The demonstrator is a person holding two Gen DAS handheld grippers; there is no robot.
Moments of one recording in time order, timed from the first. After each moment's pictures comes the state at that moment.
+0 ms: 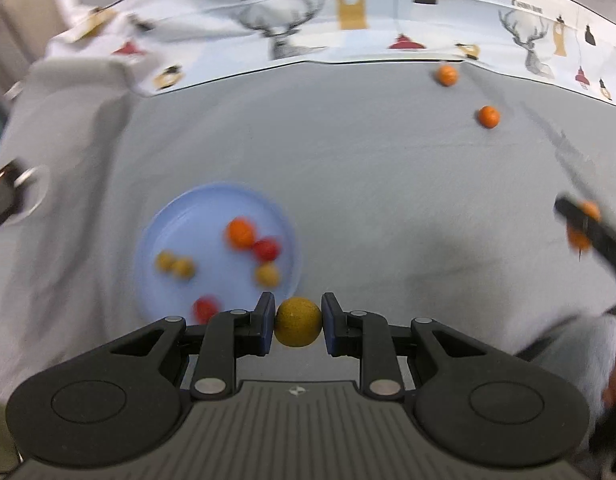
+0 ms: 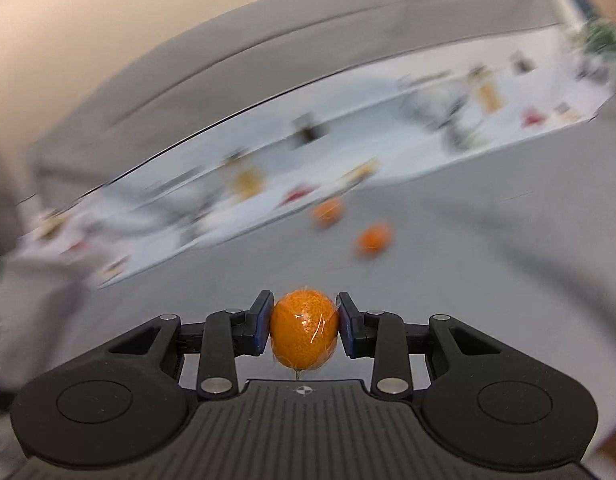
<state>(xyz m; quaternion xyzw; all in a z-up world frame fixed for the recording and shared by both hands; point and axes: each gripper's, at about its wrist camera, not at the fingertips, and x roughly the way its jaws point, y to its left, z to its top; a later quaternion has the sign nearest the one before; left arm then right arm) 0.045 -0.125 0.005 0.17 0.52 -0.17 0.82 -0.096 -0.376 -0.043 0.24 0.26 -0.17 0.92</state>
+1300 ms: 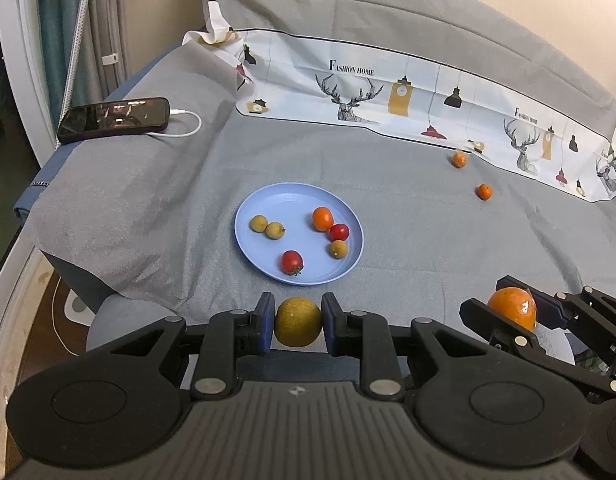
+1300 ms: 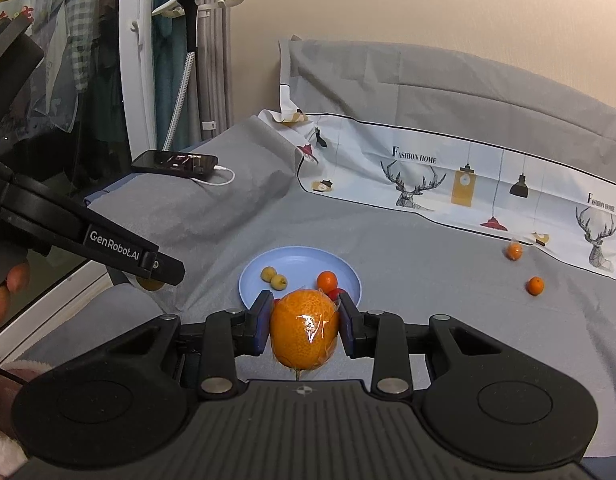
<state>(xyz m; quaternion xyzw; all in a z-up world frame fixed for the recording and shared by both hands) -0.060 0.055 0.048 0.03 0.43 -0.17 0.89 -0.153 -0.104 0.048 -0.01 0.29 0.02 0.96</state>
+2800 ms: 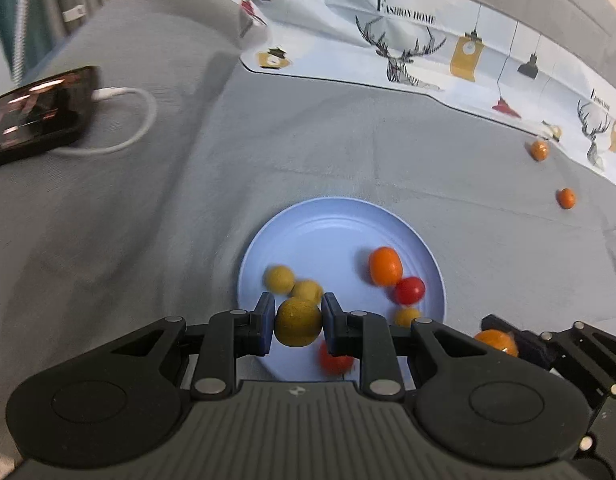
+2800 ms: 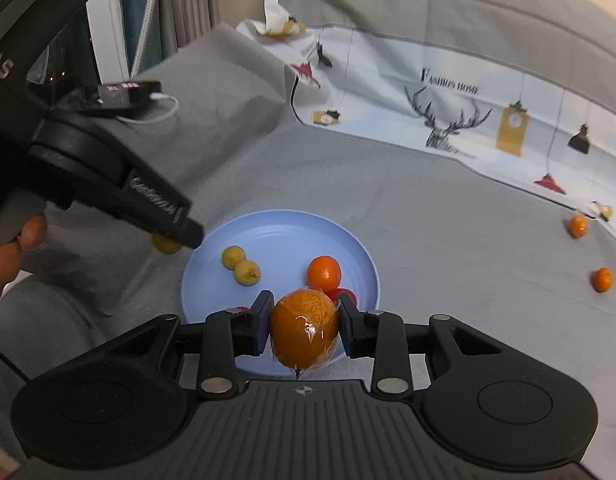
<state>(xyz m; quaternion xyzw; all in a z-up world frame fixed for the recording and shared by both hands) 0.157 0.005 -0.054 0.06 0.51 -0.14 0.85 0.033 -0.126 -0.051 0.00 0.39 0.05 0.92</state>
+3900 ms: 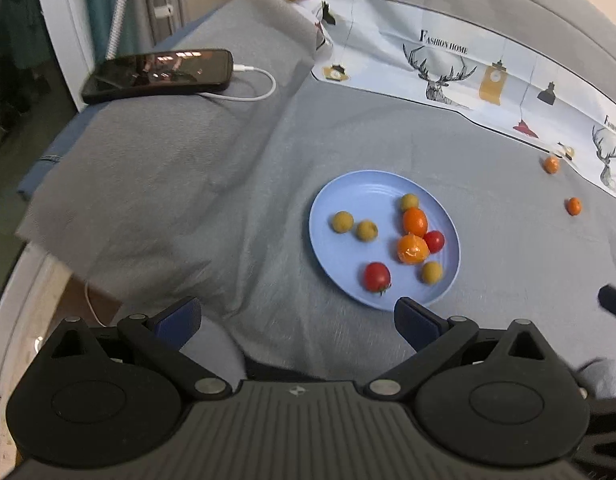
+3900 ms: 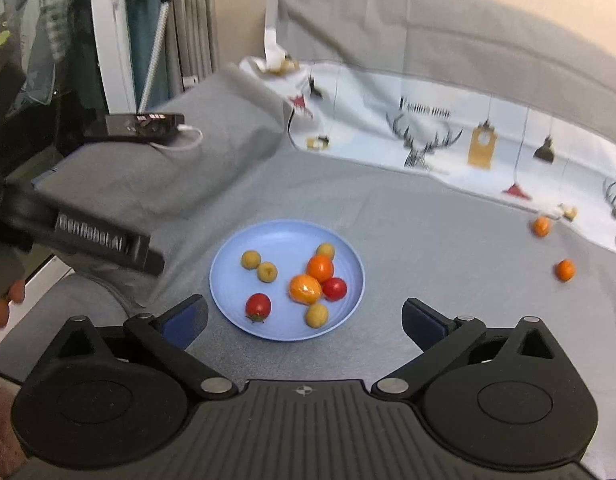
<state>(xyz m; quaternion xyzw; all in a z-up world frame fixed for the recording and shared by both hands) 0.026 0.068 -0.003 0.03 0.47 -0.06 0.88 -0.061 -0.113 0.009 0.00 0.35 0.02 0.94</state>
